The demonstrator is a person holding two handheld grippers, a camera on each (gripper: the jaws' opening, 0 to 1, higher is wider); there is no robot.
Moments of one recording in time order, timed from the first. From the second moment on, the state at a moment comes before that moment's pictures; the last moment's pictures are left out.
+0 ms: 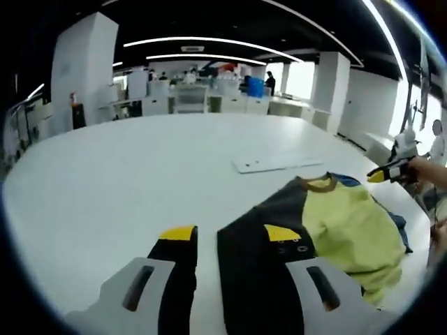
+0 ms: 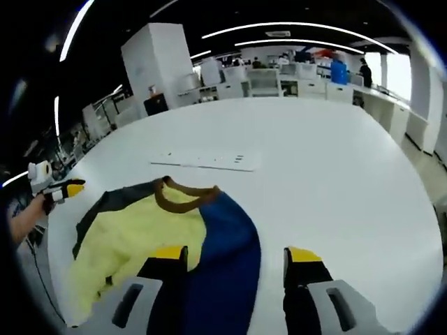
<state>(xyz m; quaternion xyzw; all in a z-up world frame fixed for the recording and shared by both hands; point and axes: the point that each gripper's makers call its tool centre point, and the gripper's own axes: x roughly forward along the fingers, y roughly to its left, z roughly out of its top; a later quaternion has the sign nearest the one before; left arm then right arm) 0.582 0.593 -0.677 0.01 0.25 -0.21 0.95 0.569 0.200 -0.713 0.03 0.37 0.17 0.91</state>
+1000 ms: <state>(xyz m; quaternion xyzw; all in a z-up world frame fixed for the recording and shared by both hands) 0.476 0.537 -0.658 0.02 0.23 -0.30 0.92 0.434 0.207 -0.696 0.02 0.39 0.16 0.91</state>
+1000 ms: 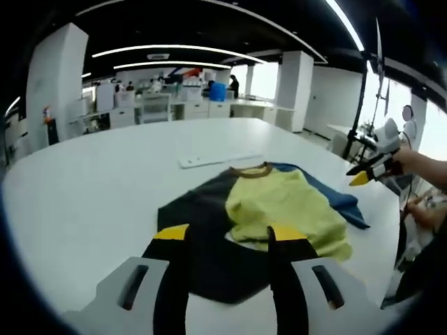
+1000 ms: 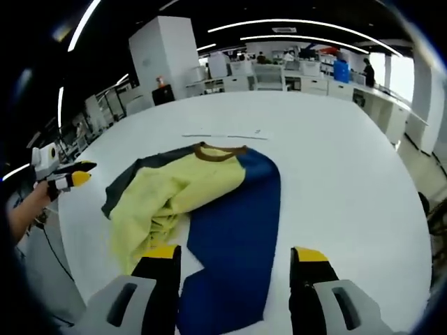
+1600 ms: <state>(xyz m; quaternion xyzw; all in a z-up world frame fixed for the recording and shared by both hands) 0.446 0.504 -0.691 0.06 0.25 -0.33 0.91 0.365 0.207 -0.736 0.02 0.42 0.11 0.90</state>
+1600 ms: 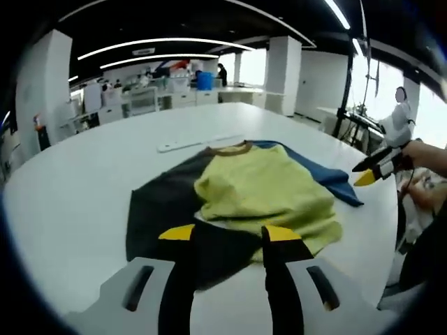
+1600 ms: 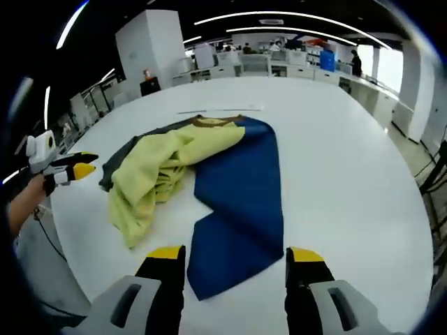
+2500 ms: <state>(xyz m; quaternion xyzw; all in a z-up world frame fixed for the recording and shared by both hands) 0.440 0.479 -0.743 0.13 0.28 -0.31 0.90 0.340 0.222 -0.764 0.01 0.42 0.07 0.90</state>
